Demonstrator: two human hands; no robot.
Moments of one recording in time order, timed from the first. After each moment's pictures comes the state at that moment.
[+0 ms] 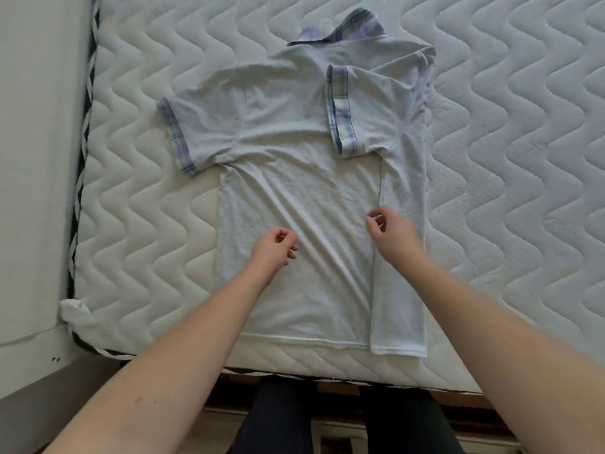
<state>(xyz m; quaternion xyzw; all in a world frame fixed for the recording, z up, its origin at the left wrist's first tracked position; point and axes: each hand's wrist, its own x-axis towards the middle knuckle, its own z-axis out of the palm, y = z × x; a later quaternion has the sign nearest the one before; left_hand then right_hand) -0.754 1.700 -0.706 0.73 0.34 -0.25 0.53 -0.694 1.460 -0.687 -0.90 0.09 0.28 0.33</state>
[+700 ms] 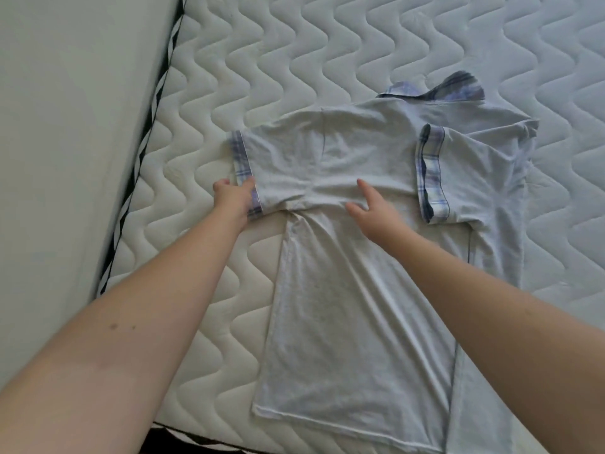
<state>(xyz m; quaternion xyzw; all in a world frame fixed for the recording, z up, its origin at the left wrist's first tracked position) -0.590 1.928 -0.730 0.62 0.55 -0.04 0.57 -0.565 1.663 -0.704 -0.85 0.00 0.34 0.41</state>
